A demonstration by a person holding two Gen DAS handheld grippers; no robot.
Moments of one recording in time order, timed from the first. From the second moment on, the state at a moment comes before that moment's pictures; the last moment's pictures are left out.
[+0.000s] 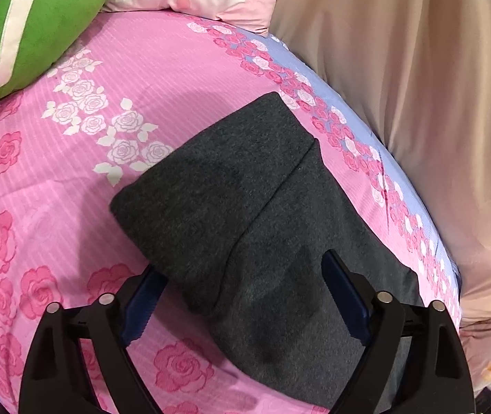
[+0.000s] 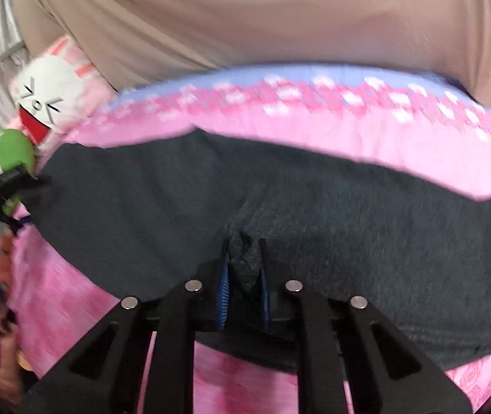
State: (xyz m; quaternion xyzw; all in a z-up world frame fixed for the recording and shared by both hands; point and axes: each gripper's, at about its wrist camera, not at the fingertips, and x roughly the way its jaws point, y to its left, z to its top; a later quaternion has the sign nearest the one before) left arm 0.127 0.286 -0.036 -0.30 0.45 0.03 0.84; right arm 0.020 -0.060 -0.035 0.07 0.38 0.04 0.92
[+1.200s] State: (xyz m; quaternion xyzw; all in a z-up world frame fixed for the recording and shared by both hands) left arm 0.014 0.216 0.045 -0.13 0.40 -0.04 0.91; right arm -0.001 -0.019 0.002 0.03 0.36 0.13 0.92
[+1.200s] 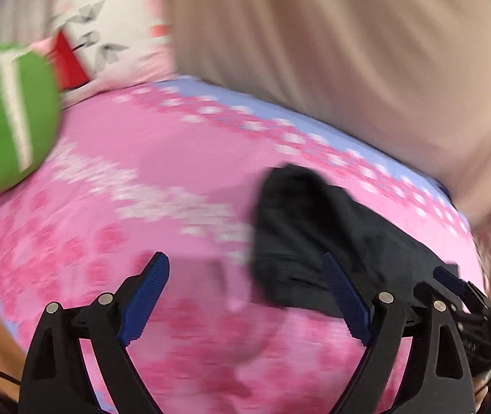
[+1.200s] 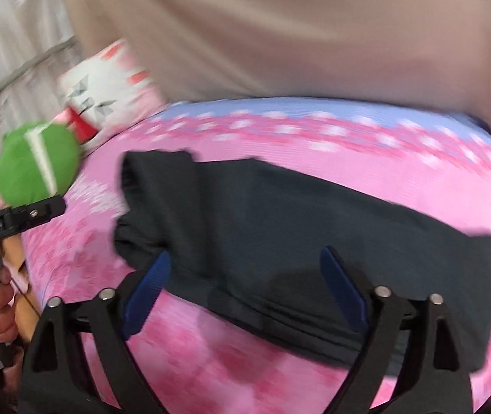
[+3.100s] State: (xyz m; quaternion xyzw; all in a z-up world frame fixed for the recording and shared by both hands) left arm 0.060 0.126 0.057 -0.17 0.42 -0.11 0.89; right arm -0.041 -0.246 0.034 0.31 0.32 0.12 0.88
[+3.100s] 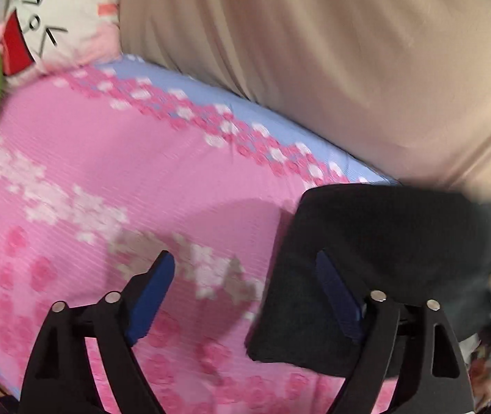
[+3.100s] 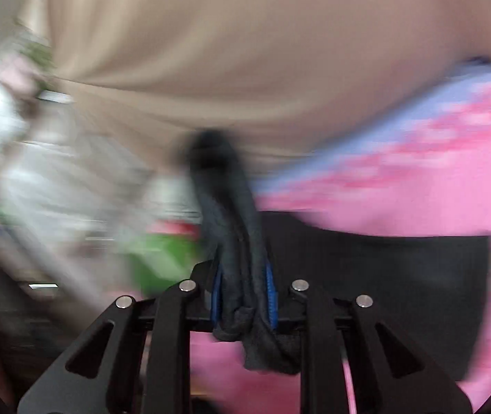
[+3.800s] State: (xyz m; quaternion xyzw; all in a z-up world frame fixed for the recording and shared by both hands) left arm 0.056 0.046 0.009 -0.11 0.49 -0.22 0.84; right arm -0.065 -0.267 0.009 0.31 0.32 0.01 0.89
